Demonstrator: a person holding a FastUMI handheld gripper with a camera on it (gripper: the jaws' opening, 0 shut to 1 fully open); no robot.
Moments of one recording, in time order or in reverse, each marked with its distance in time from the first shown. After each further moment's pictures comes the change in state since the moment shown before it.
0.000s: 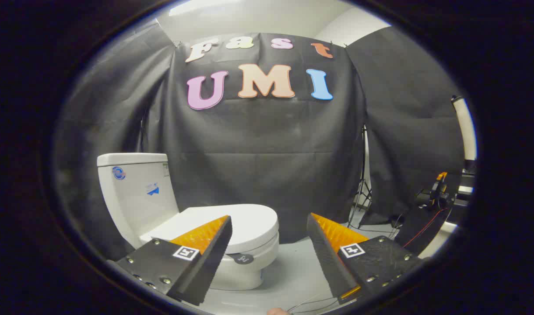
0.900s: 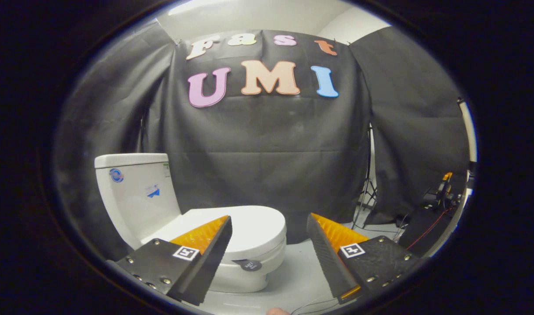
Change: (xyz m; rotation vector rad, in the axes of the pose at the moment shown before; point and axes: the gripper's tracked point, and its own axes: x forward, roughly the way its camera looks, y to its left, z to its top) arm 0.031 0.022 0.004 -0.010 0.019 0.015
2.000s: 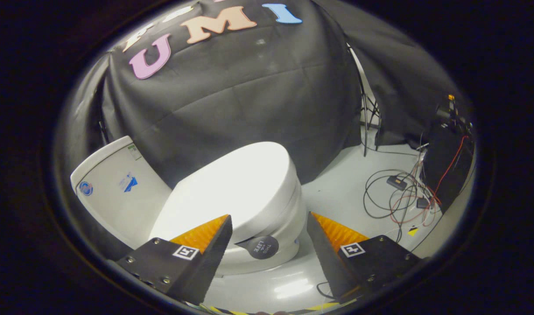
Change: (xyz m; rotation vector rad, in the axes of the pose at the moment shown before) arm 0.077 0.012 -0.147 0.339 0.480 -0.067
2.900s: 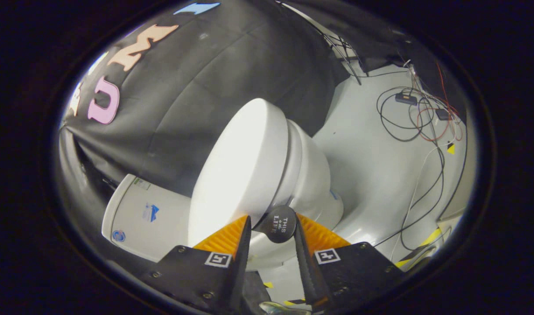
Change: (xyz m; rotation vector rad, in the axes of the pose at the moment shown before) arm 0.026 0.021 -0.060 0.450 0.213 0.115
